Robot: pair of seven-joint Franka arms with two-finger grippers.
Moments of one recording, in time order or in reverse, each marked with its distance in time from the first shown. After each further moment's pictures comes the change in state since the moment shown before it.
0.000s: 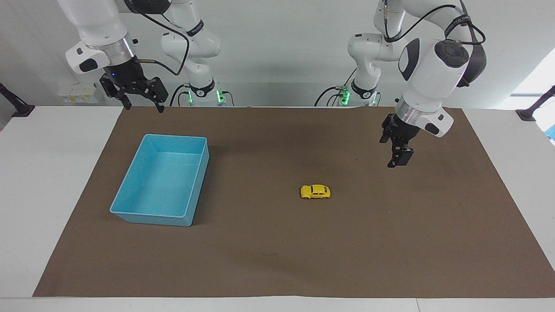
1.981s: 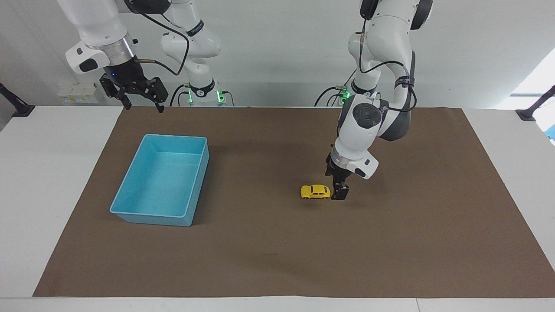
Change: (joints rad) left arm -0.198 0.292 -0.008 0.015 -0.009 0.283 -0.260; right arm 0.000 0.000 0.000 0.000 0.000 0.000 0.000
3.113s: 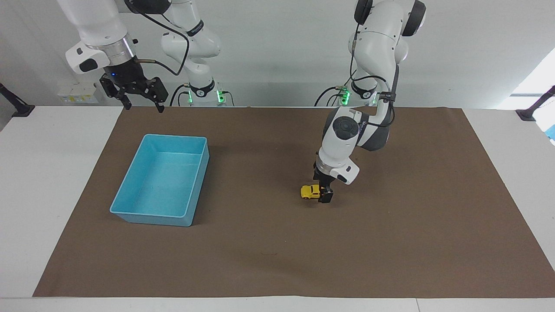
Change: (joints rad) left arm -0.052 0.062 0.001 -0.065 0.000 0.126 -0.046; right arm 0.000 0.000 0.000 0.000 0.000 0.000 0.000
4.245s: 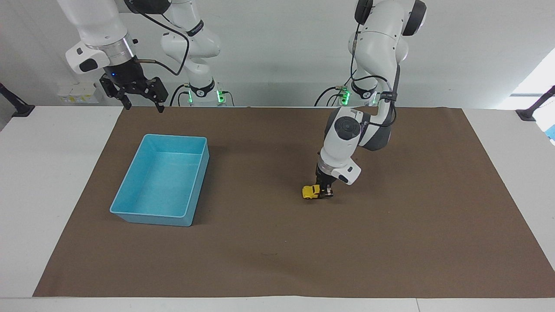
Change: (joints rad) left arm 0.007 -0.009 0.011 -0.012 0.000 -0.003 0.040; right arm 0.000 0.000 0.000 0.000 0.000 0.000 0.000
